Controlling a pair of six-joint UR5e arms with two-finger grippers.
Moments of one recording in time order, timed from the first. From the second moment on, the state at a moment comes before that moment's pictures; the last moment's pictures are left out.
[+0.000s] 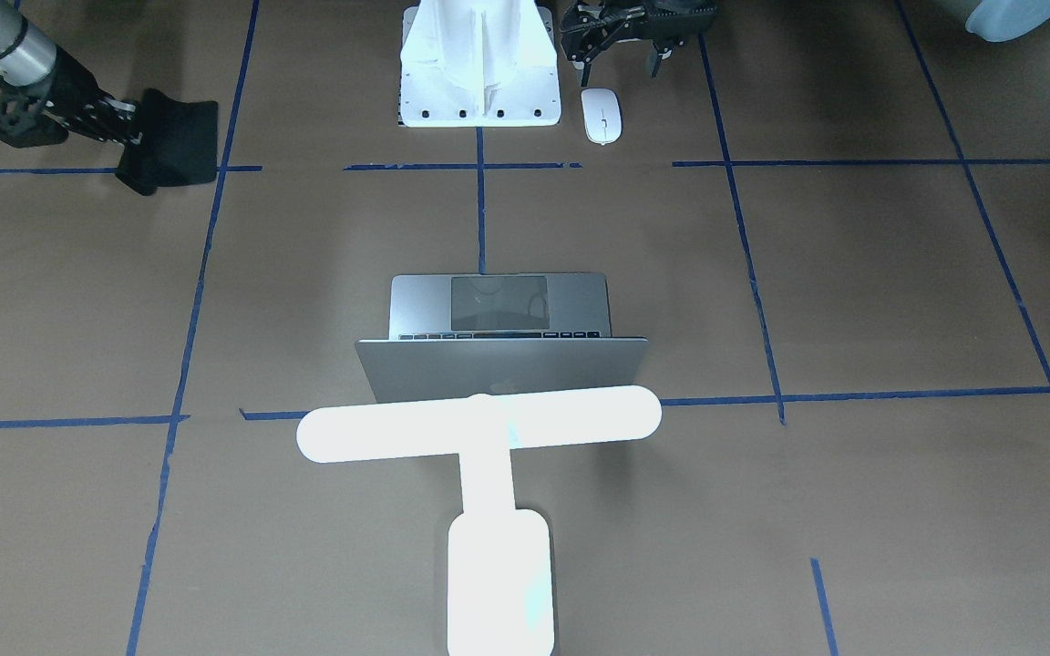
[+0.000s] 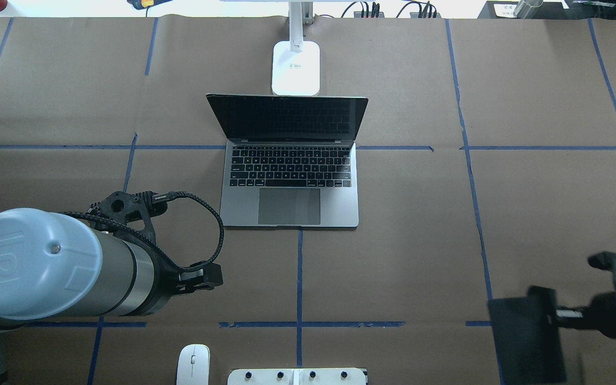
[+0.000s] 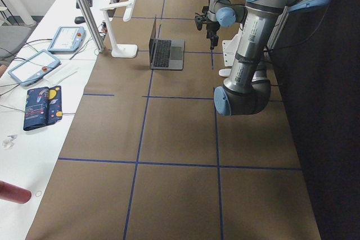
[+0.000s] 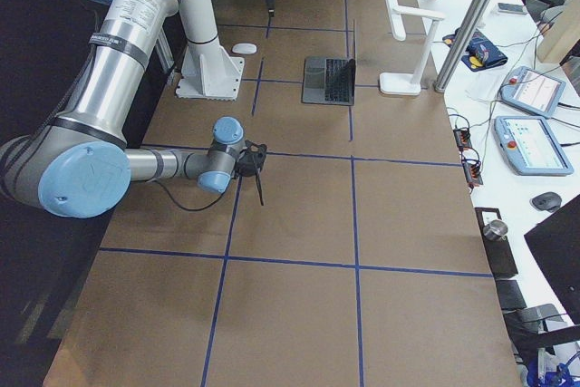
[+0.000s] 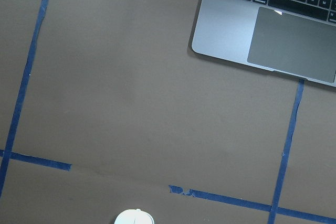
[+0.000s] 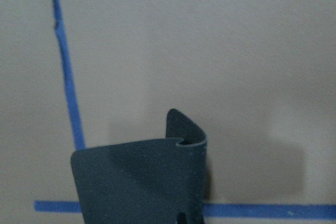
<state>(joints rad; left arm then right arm) -0.33 -2.01 -2.37 -1.17 -1.76 -1.58 0.43 -1.99 1.90 -0.48 1.97 1.50</state>
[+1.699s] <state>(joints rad) -0.35 -2.00 -2.40 -1.16 -1.76 -1.58 0.68 -1.08 1.67 -1.42 2.04 1.12</state>
